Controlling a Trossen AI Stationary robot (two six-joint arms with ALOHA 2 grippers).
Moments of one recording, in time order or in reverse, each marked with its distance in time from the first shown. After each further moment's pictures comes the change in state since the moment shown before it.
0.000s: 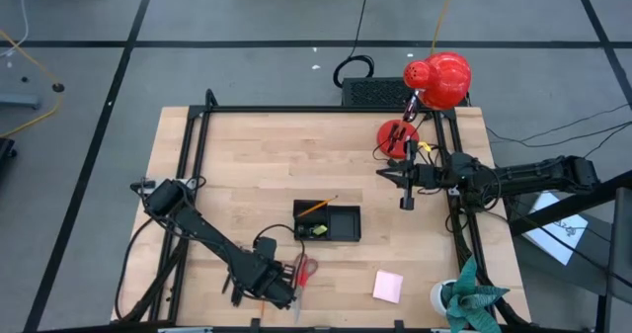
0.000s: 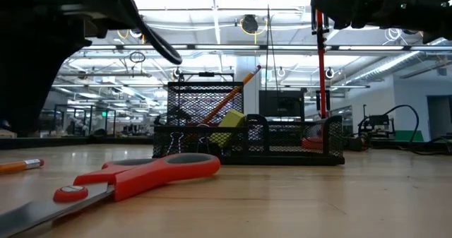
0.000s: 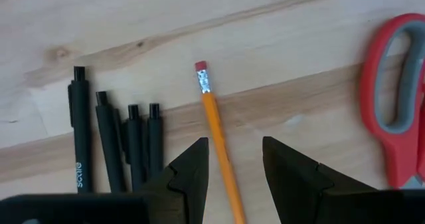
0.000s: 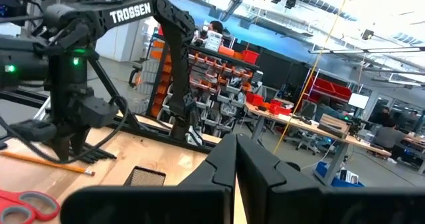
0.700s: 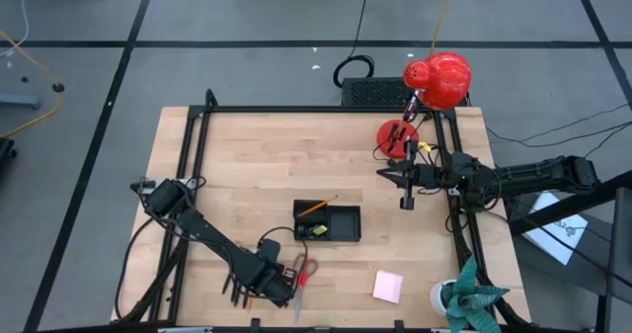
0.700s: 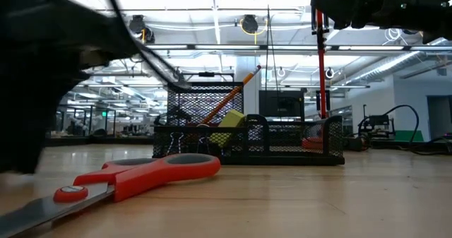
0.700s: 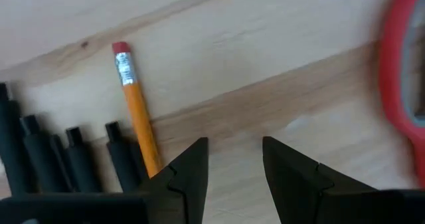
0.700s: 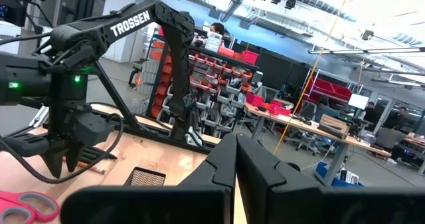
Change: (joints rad) left arm 0.007 -0.005 -0.131 0.219 -0.021 0.105; right arm 0.000 0.000 0.000 0.002 -0.001 0.000
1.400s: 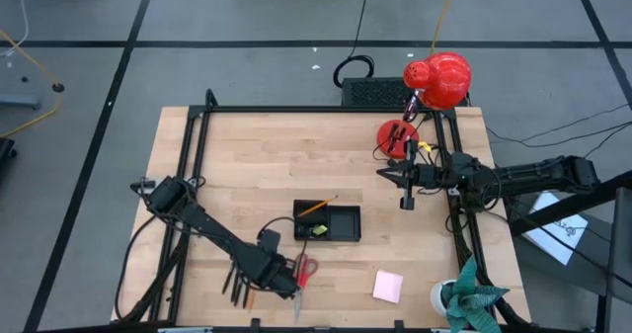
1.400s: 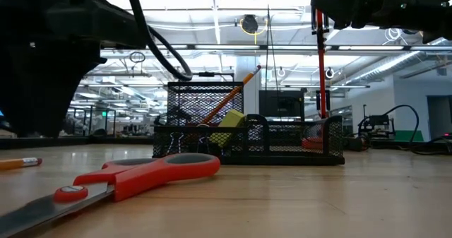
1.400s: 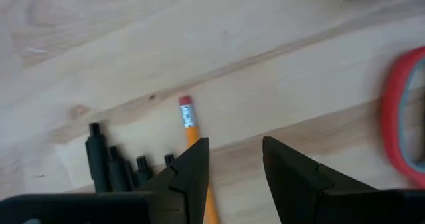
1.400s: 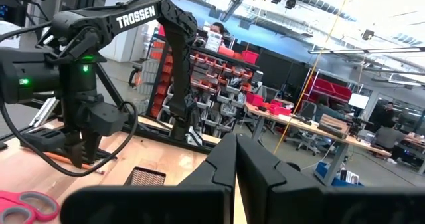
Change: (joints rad) left arm 0.041 -0.001 0.094 -0.242 -0.006 0.041; right arm 0.000 0.000 0.000 -0.001 0.000 0.000
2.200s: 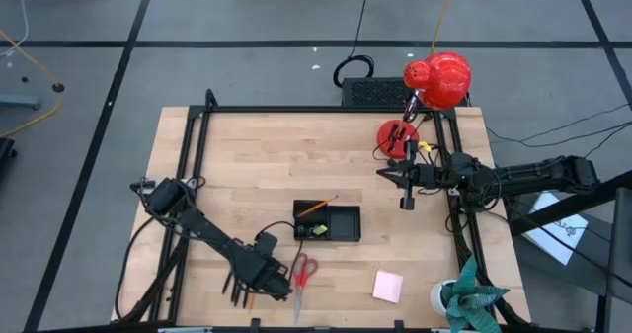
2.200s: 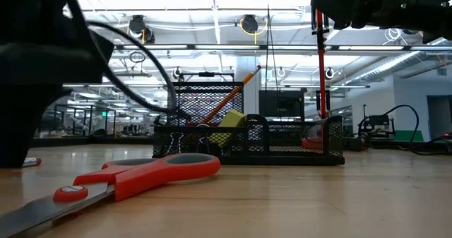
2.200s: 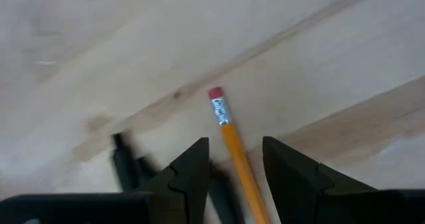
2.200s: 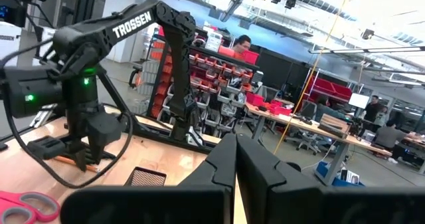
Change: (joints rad) left arm -0.034 -0.002 -0.107 0.053 0.018 0.124; right arm 0.000 0.000 0.000 0.000 0.000 0.004
